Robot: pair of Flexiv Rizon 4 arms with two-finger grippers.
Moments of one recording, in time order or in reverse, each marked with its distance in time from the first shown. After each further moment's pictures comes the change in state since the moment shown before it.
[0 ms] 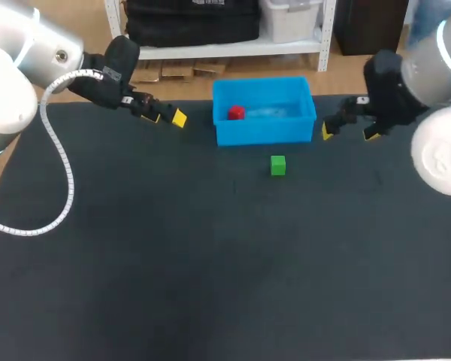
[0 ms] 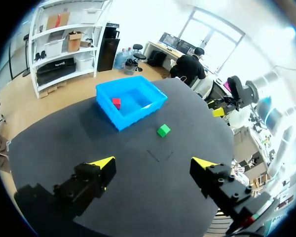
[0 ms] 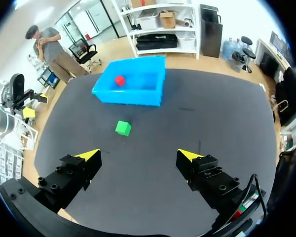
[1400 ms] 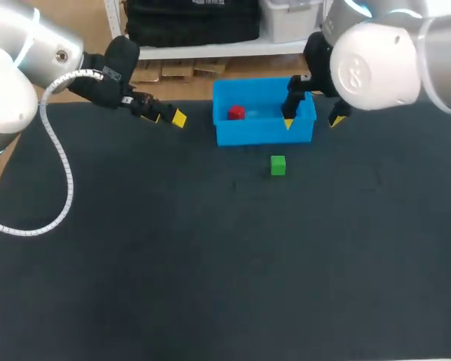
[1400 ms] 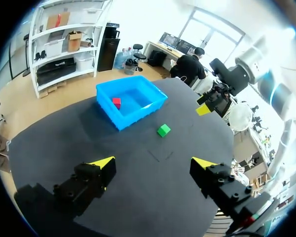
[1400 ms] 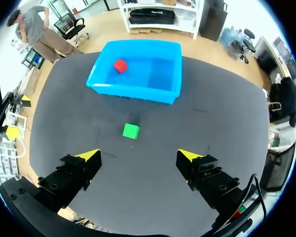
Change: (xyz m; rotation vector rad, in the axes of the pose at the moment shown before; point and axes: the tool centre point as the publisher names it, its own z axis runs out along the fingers) left arm 0.000 0.000 0.000 0.000 0.001 0.000; right arm -0.038 0.041 0.036 0.130 0.272 -0.002
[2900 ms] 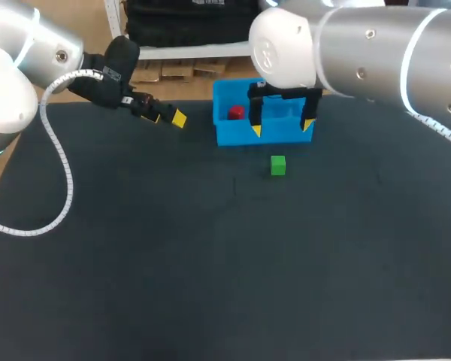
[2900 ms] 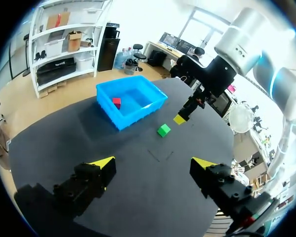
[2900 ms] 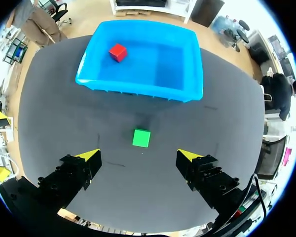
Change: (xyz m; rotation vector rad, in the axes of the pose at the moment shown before) left arm 0.000 0.000 0.000 0.000 0.000 0.000; right arm -0.023 0.040 0.043 0.134 0.165 0.053
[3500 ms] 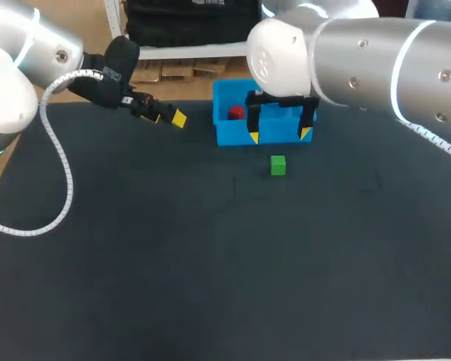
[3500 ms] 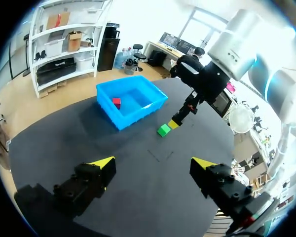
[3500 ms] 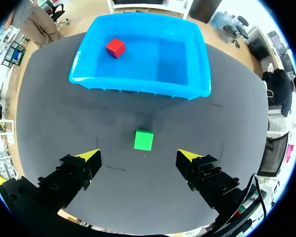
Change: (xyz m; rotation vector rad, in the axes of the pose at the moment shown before) left arm 0.000 0.000 0.000 0.000 0.000 0.000; right arm 0.000 0.002 0.023 -0.008 0.015 0.022
